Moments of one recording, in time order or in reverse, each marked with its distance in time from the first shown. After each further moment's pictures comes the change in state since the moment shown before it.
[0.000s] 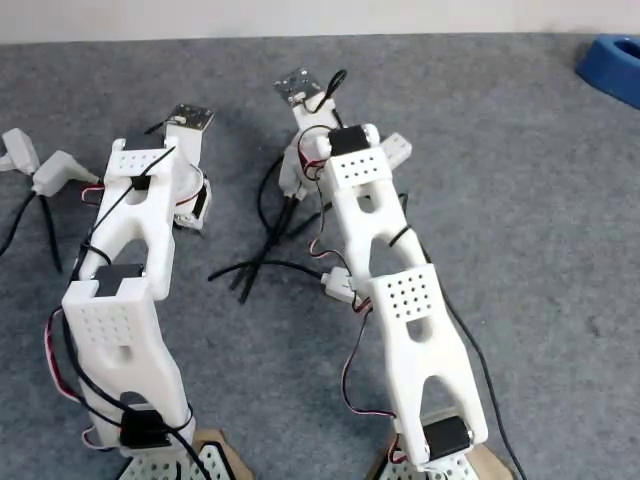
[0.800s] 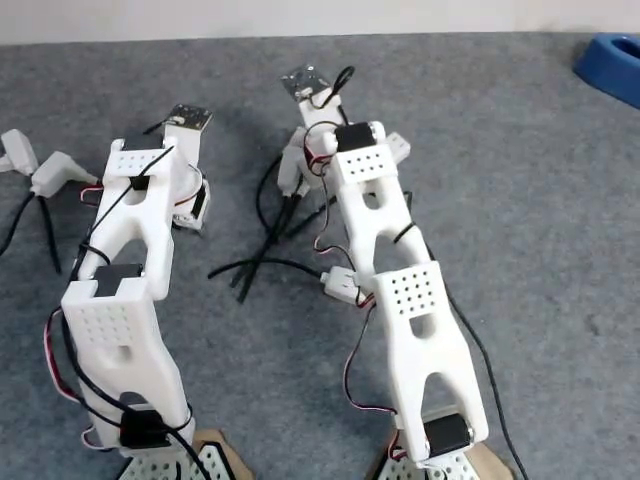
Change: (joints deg) left arm -0.1 0.0 0.0 0.0 0.0; right arm 3.6 -0.1 0.8 -1.4 0.0
